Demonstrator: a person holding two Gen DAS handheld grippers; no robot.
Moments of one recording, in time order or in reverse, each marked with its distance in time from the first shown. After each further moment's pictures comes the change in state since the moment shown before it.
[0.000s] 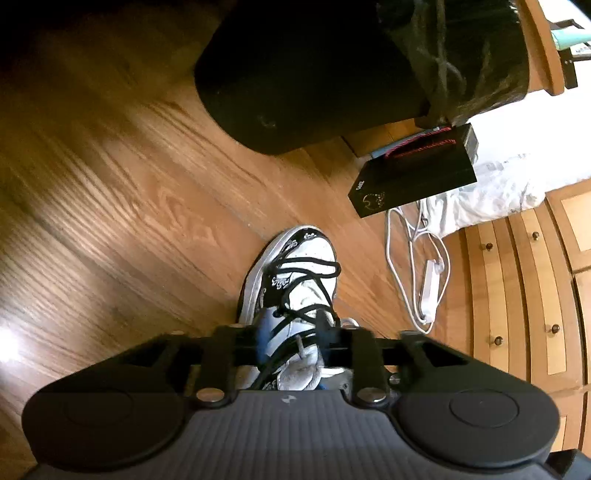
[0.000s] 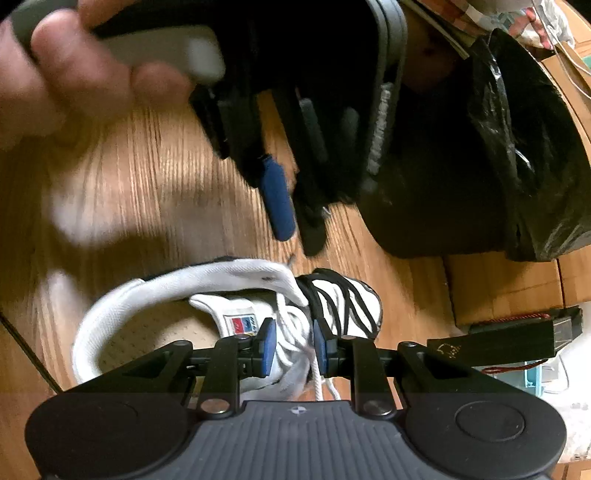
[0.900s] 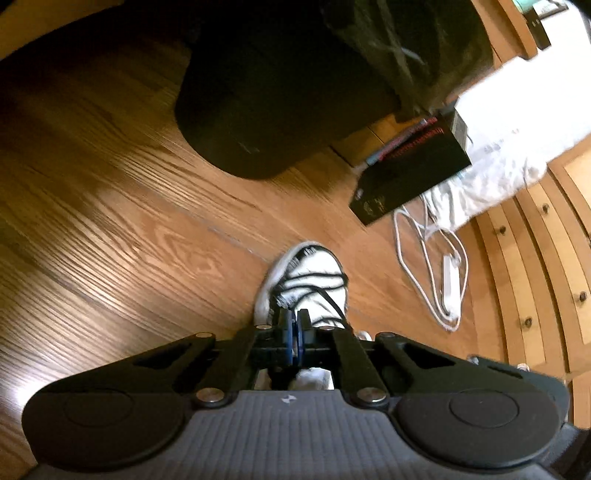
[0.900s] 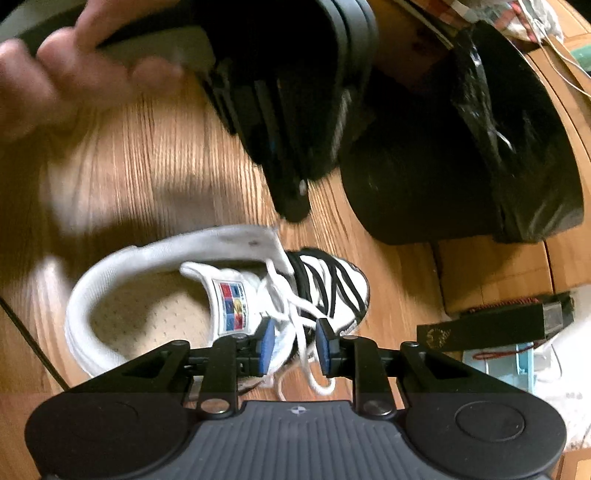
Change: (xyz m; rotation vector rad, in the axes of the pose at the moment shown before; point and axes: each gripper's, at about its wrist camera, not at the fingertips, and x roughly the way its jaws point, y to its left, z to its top) left arm -0.004 -0.019 -0.004 0.163 -0.094 0.077; right arm -0.008 -0.005 -0.020 0.024 -0.001 -0.038
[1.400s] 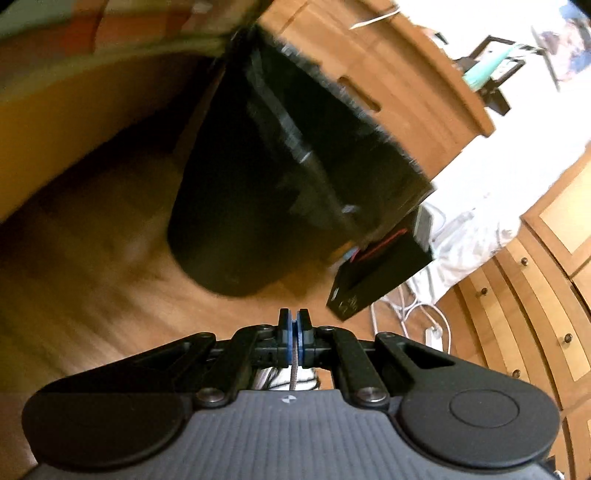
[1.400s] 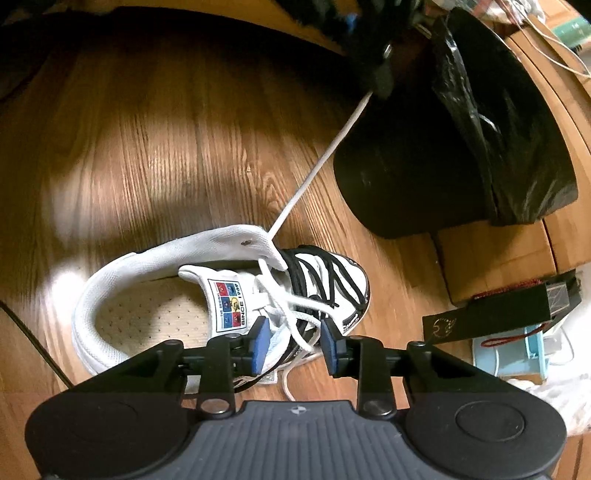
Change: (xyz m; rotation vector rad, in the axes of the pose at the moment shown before) left arm -0.072 -0.028 0.050 0.080 -0.269 -0.033; right arm -0.005 -0.011 -0.006 0.074 -0.011 0.037
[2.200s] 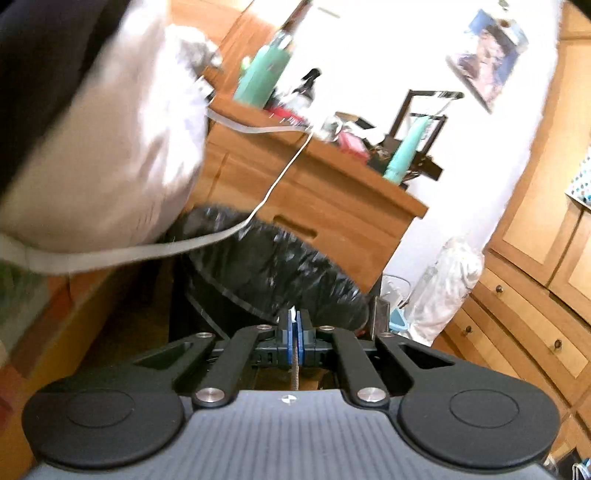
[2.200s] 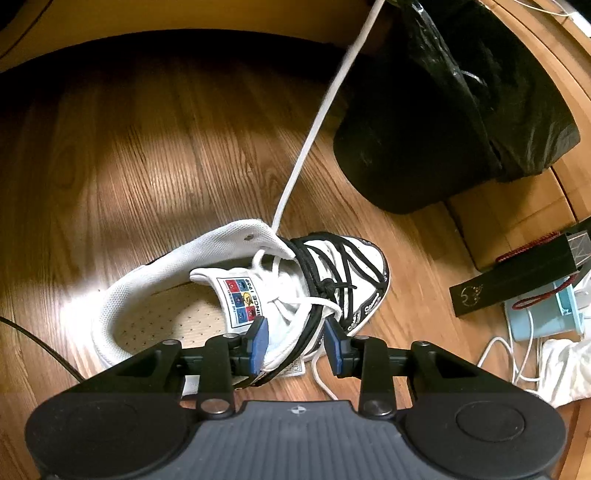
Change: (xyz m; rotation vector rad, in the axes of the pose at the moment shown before) left arm -0.093 -0.062 0.094 0.267 -0.252 -0.029; right arm -0.001 -0.012 -0.005 0.150 0.012 0.099
